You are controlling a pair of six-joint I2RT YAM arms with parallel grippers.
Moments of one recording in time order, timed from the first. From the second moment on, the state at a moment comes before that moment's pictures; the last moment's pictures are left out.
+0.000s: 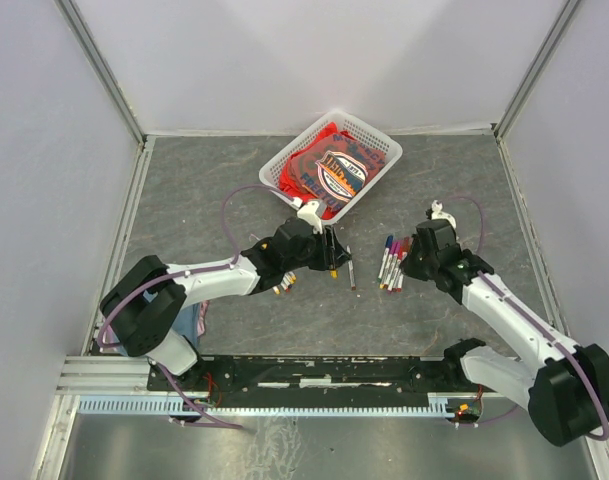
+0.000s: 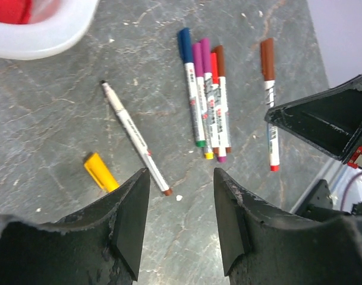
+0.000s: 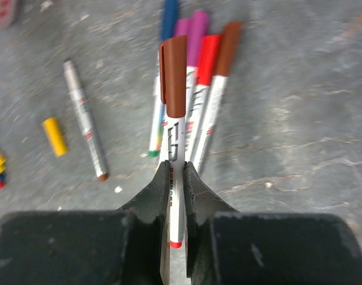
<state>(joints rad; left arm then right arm) -0.86 1.56 0.81 0.27 0.03 -0.69 0.38 1.06 0.63 -0.46 0.18 0.63</state>
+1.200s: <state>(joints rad) -0.74 1.61 0.72 0.67 0.37 -0.93 0.62 1.06 0.62 -0.14 -0.28 0.59</state>
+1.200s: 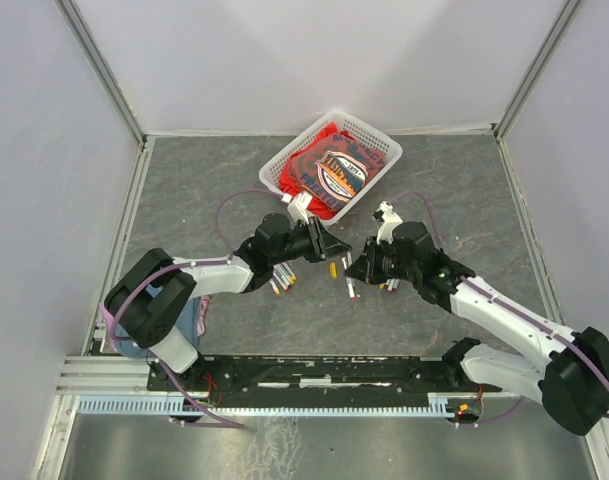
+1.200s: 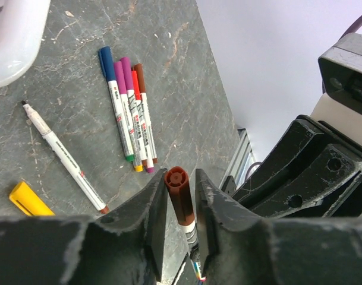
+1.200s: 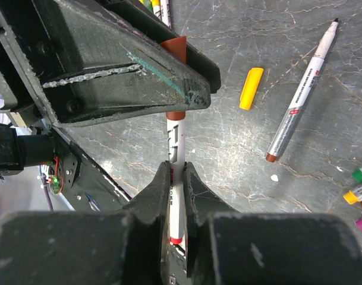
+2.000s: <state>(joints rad) -0.73 1.63 0.67 0.80 0.41 -0.97 0.63 1.14 0.62 -0.04 -0.29 0.60</state>
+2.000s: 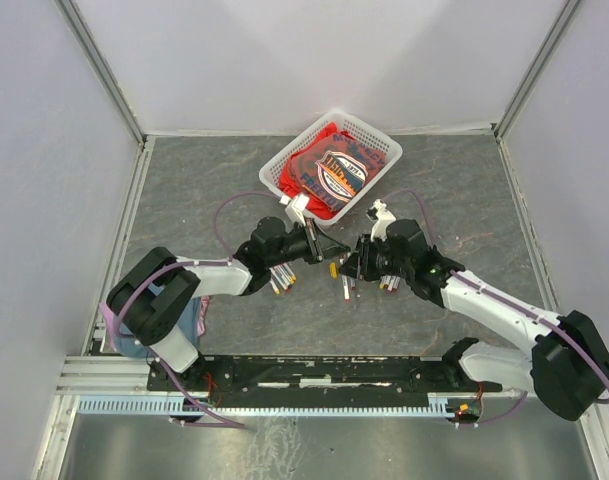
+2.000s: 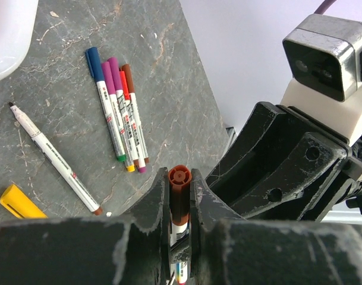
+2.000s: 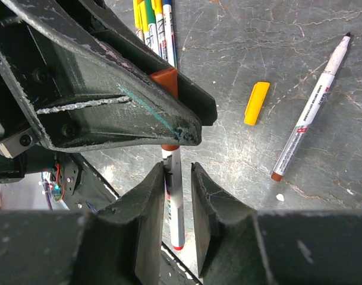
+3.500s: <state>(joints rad) -0.61 1.66 0.78 0.73 0.06 -0.82 0.68 1.23 0.67 -0.17 -0.14 0.53</state>
